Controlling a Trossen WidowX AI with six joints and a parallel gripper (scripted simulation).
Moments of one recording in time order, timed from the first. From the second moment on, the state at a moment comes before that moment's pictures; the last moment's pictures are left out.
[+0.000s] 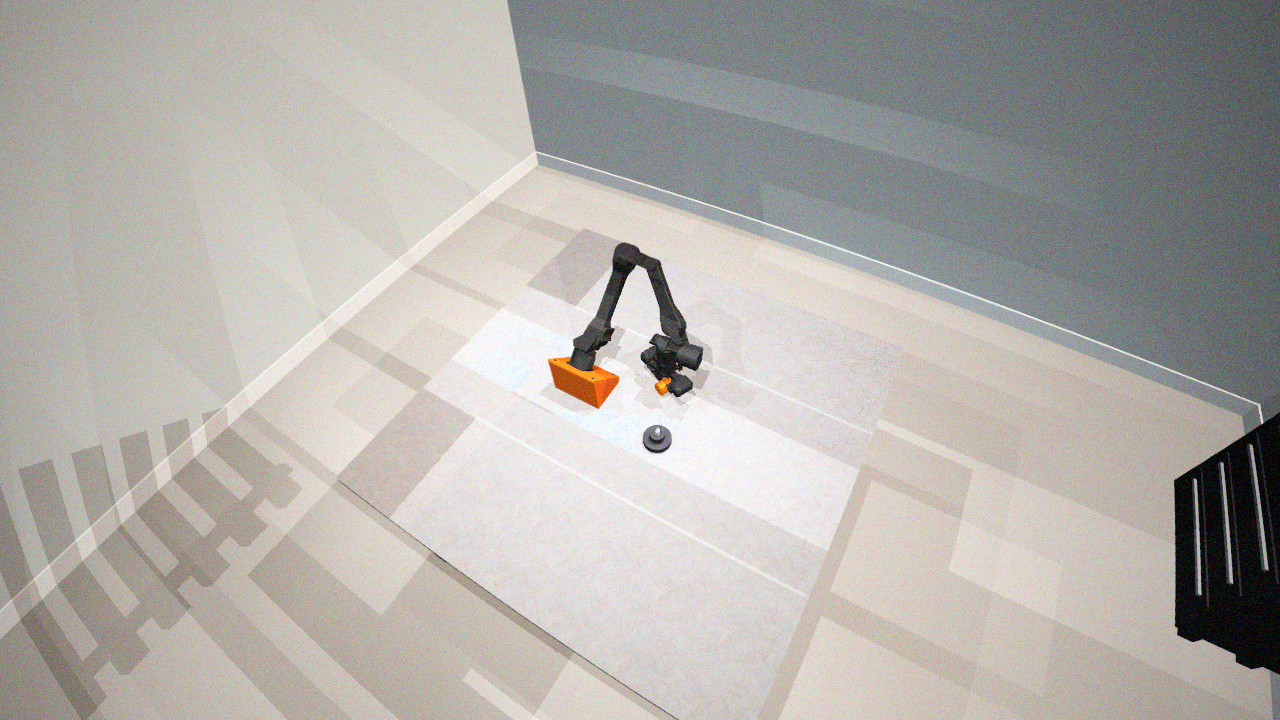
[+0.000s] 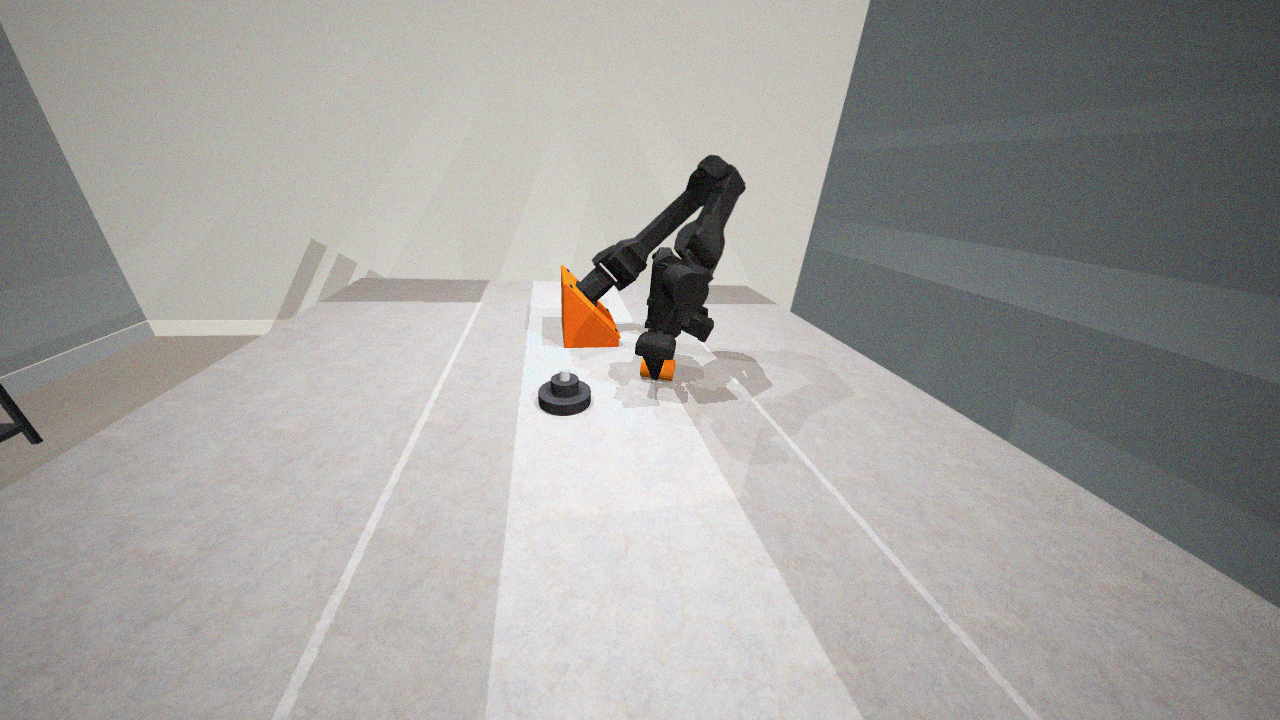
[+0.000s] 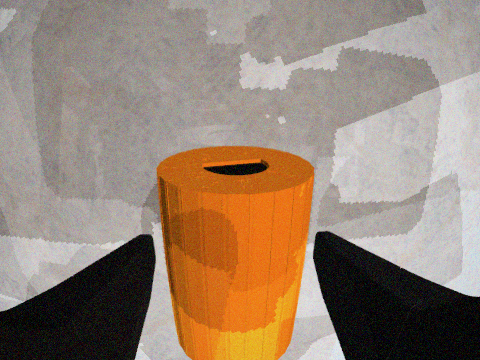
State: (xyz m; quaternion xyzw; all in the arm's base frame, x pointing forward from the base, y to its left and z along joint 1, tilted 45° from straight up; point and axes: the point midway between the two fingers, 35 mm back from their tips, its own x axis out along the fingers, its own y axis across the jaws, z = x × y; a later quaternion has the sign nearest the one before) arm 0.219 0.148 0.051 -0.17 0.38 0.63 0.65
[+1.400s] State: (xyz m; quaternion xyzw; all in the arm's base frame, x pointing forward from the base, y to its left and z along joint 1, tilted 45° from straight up) arm 0.220 0.138 0.060 -0.04 0.50 0.55 0.67
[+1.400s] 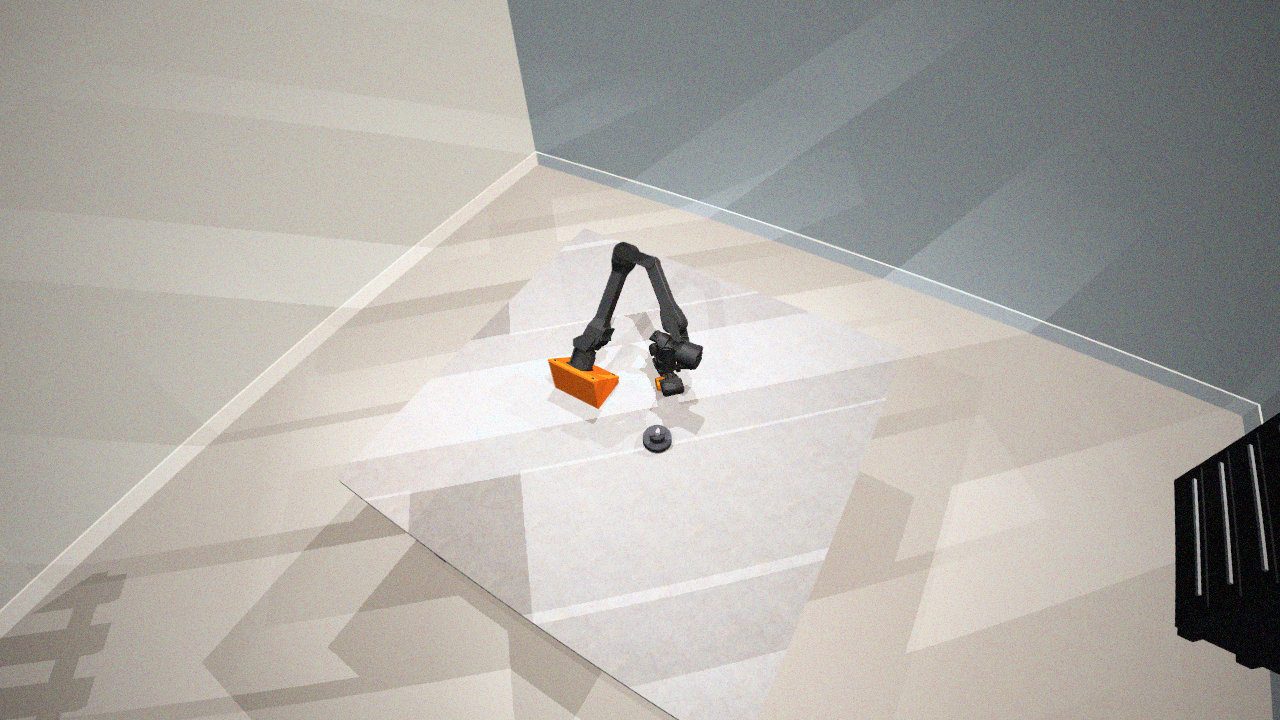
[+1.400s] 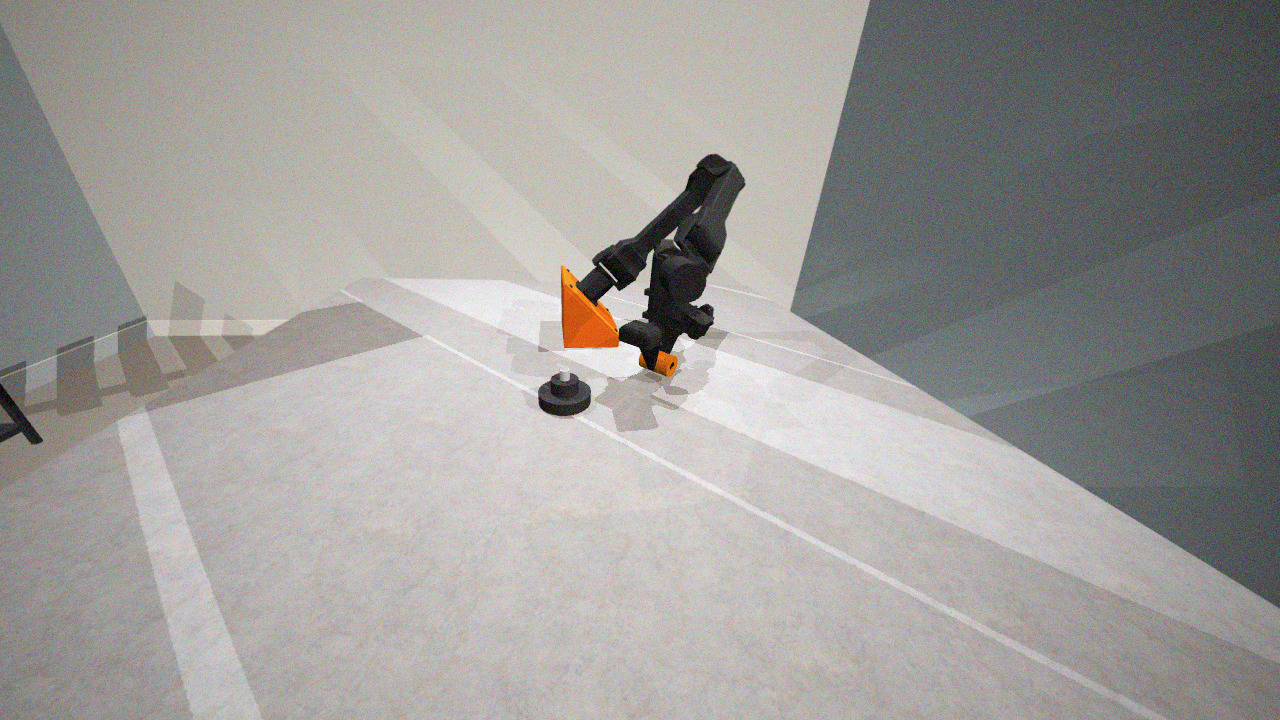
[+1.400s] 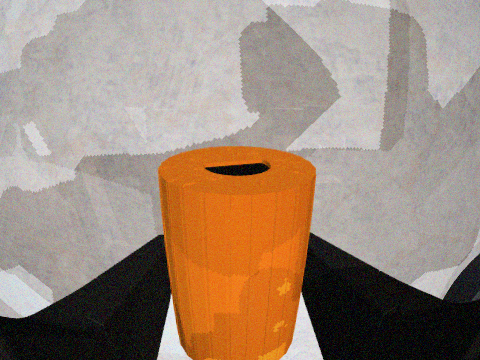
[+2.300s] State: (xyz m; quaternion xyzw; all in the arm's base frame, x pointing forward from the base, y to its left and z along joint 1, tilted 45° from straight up) arm 0.220 0.138 0.060 0.17 0.64 0.37 0.65
